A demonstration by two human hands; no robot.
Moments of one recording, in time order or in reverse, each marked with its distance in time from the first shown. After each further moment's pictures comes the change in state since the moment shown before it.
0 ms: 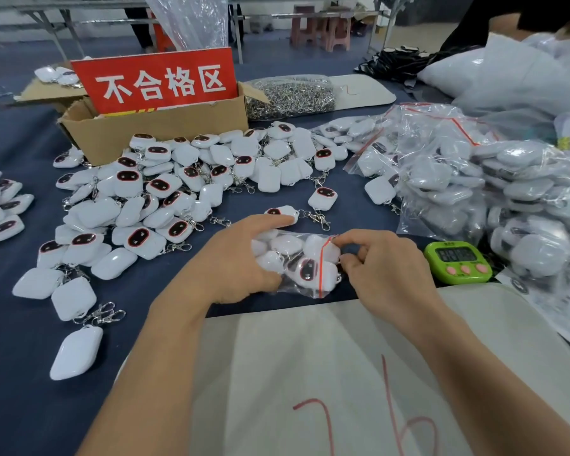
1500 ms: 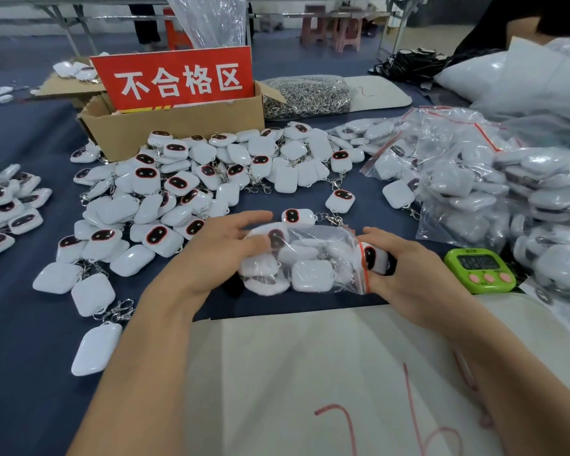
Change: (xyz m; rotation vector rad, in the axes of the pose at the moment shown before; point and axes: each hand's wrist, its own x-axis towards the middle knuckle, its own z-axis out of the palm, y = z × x) left_hand -0.004 -0.032 -0.018 -0.530 0.111 -0.175; right_hand 0.008 0.021 -0.007 0.110 -0.194 -0.218
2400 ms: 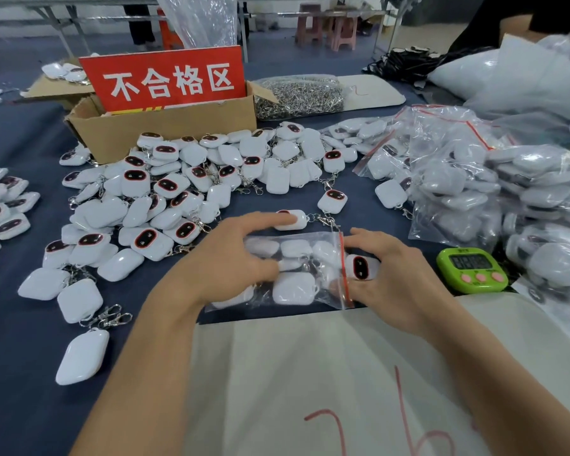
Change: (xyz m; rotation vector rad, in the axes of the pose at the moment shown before) left_hand -0.010 0.023 0.016 0.377 -0.081 0.169; right_hand -0.002 -0.022 0.000 -0.045 -0.009 0.113
